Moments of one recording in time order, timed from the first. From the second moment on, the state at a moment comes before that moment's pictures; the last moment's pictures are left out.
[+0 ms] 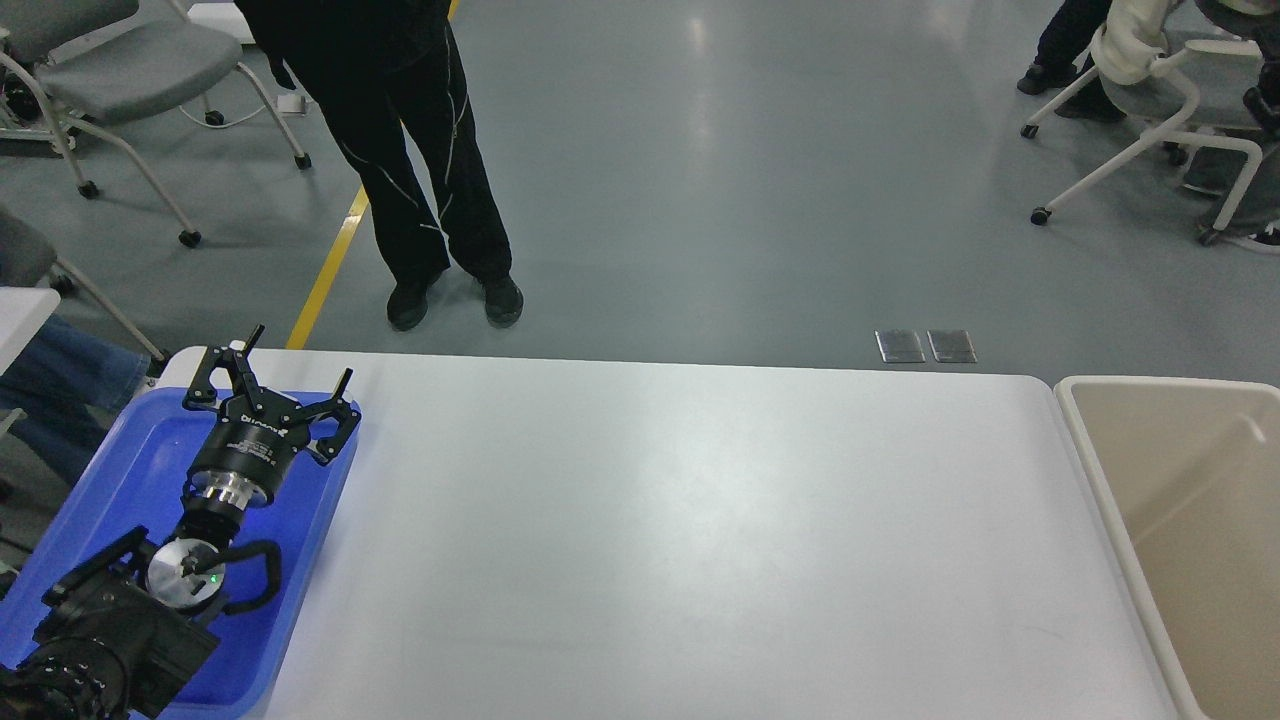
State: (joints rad) left arm -0.57 0.28 -0.93 -0.27 -0.13 -0.79 -0.32; right arm 1.01 -0.72 0.85 0.70 -0.31 0.07 0.26
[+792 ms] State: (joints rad) left arm -0.57 0.28 -0.93 -0.27 -0.13 -0.79 -0.32; right arm 0.61 -0.37 1.03 0.77 -0.28 0.11 0.34
